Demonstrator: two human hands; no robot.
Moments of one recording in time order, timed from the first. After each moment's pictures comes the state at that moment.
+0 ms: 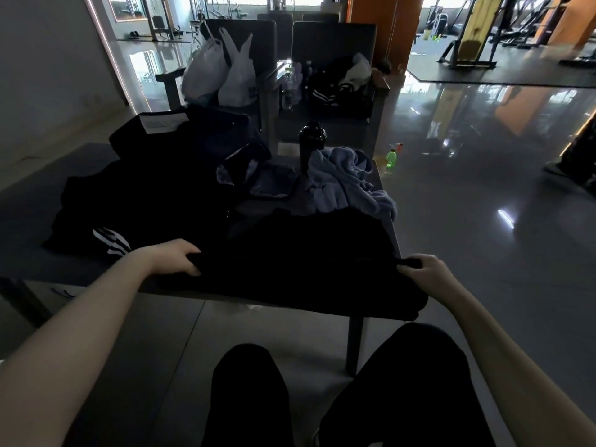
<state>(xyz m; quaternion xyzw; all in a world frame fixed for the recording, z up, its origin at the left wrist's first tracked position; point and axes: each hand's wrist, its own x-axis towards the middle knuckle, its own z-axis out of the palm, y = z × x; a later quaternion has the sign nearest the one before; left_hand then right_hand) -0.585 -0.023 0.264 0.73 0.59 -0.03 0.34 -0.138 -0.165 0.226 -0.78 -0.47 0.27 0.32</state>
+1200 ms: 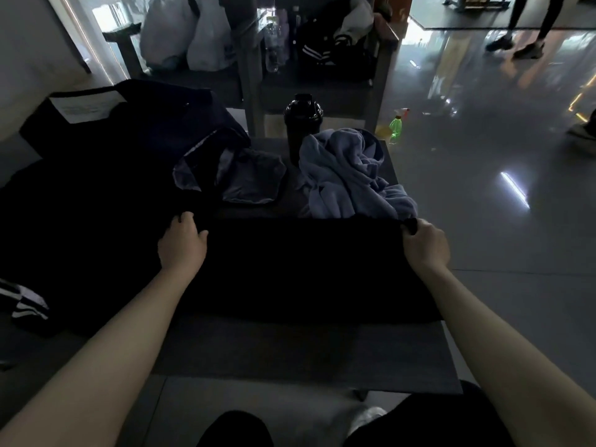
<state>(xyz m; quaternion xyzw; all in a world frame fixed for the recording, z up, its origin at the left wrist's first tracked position) -0.478 0.120 0.187 0.67 0.73 0.15 0.08 -0.101 0.015 0.176 -0.88 -0.38 0.09 0.27</state>
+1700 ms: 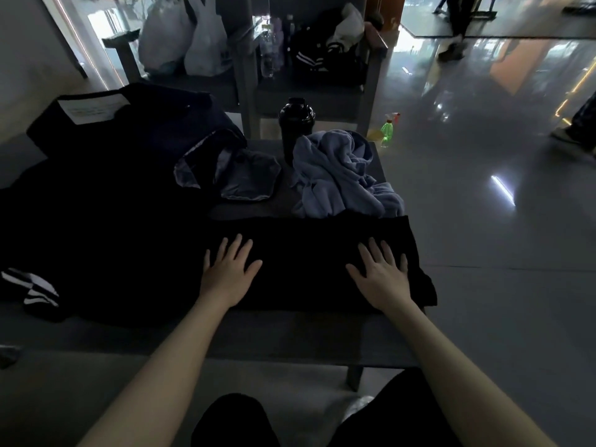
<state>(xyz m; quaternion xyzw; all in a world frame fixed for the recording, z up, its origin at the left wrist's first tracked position) -0.441 0.050 0.149 0.80 0.59 -0.02 0.12 -0.164 -0.046 0.151 -0.81 -0.57 0.11 0.05</state>
